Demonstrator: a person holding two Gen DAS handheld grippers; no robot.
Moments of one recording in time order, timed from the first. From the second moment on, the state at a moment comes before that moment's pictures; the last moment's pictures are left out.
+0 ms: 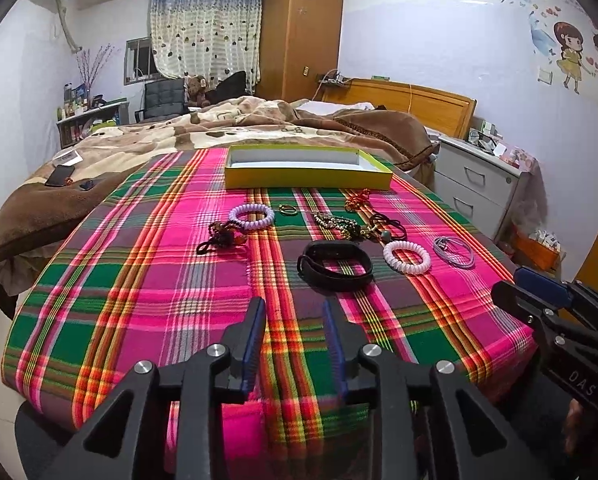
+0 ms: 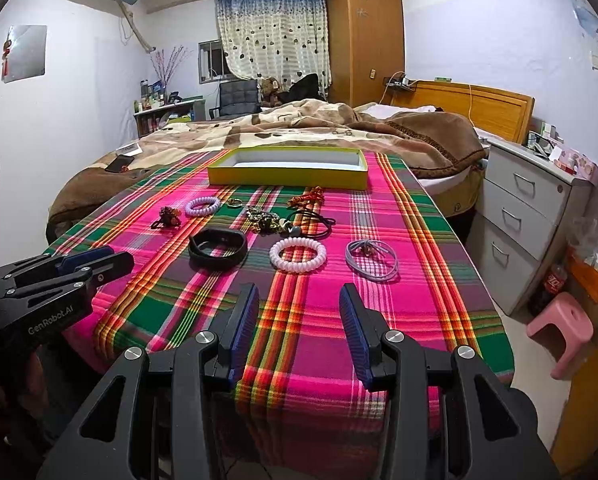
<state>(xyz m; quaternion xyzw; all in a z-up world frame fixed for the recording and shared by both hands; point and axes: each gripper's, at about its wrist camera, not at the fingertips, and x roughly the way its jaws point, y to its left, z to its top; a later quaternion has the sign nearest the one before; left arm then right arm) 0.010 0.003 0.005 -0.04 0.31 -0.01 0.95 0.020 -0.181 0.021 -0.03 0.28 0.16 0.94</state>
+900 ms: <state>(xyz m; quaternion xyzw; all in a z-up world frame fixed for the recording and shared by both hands) 0.105 -0.001 -0.008 -0.07 0.39 -0.02 0.92 0.121 -0.179 0.002 0.02 0.40 0.18 0.90</state>
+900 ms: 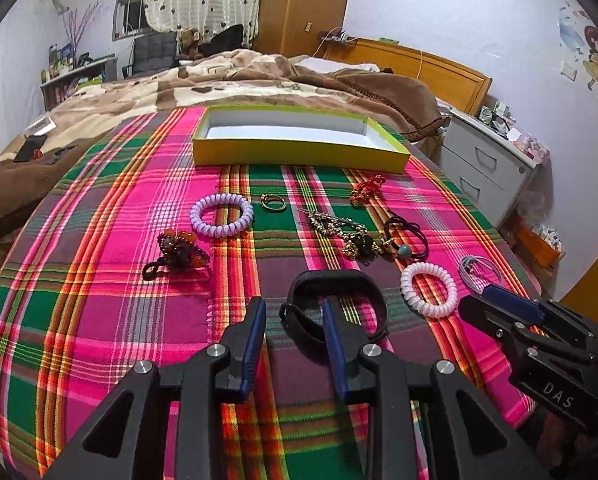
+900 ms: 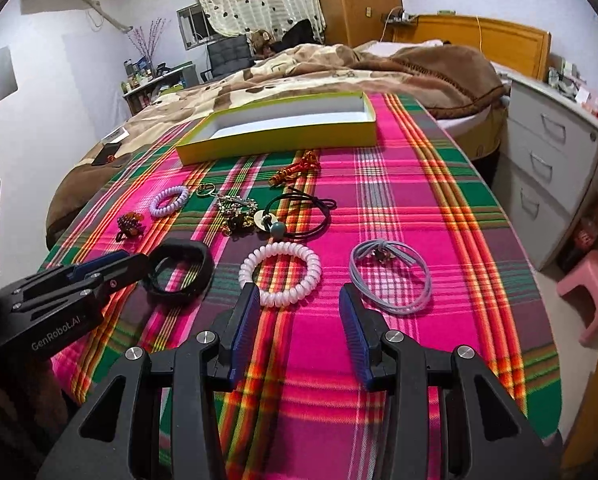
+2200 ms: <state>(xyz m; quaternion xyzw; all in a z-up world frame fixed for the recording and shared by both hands) 0.118 -0.002 -0.002 -0.03 0.40 -0.04 0.91 0.150 -0.170 0.006 0.01 0.42 0.18 0.89</state>
